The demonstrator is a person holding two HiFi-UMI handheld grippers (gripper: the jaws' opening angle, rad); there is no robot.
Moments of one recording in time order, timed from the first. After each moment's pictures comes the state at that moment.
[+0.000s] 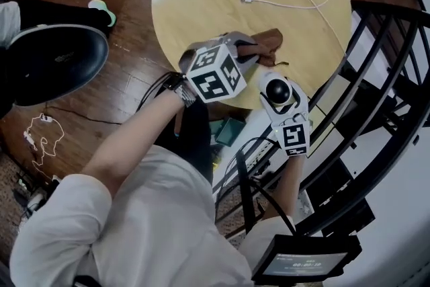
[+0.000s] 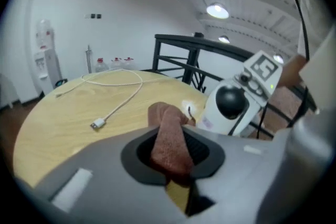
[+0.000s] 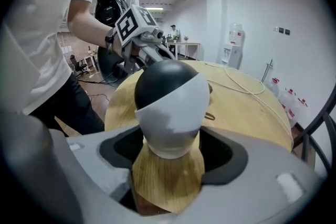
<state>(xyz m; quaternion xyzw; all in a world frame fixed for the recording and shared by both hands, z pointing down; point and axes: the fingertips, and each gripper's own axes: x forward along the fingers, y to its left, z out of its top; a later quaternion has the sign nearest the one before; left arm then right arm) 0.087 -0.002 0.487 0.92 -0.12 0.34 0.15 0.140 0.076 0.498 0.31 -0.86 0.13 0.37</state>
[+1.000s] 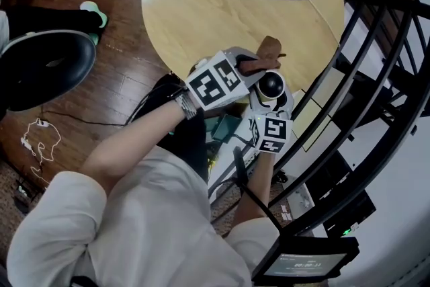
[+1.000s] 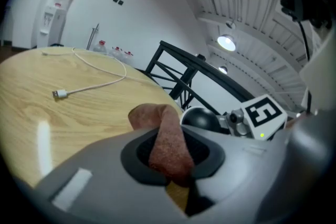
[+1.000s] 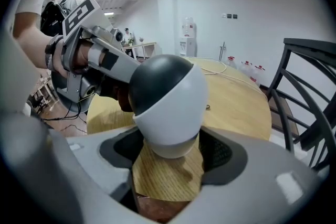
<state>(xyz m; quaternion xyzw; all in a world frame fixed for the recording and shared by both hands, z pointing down) 0.129 0.042 0.460 0.91 -0.08 0.24 0.32 0.147 0.074 0.506 0.52 -0.76 0.24 0.33</state>
